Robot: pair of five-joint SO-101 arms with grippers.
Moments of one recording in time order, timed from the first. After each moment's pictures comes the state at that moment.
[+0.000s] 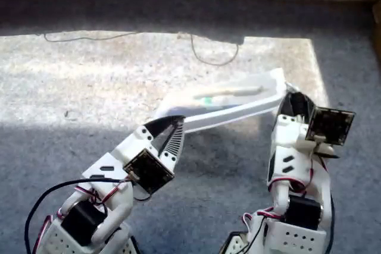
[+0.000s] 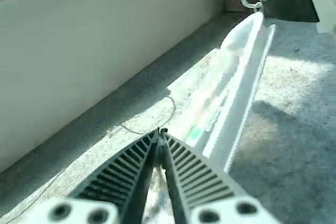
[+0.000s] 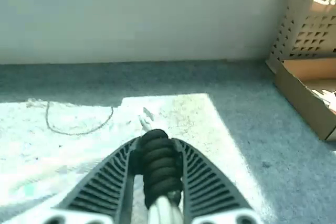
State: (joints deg) left arm 31.9 -94.2 72.7 44.6 -14.9; right arm 12.1 -84.6 68.6 38.1 6.5
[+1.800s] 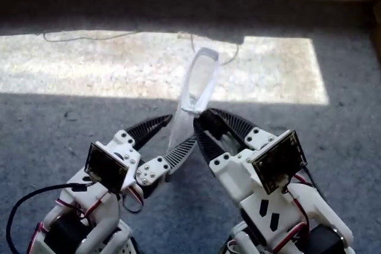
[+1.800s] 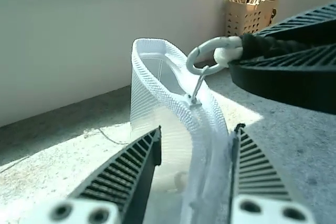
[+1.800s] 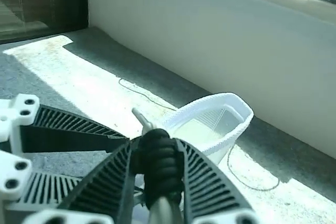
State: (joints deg) left arm 32.5 -99.7 65.9 50.0 4.4; right arm -34.5 -82.0 36.4 62.2 11.6
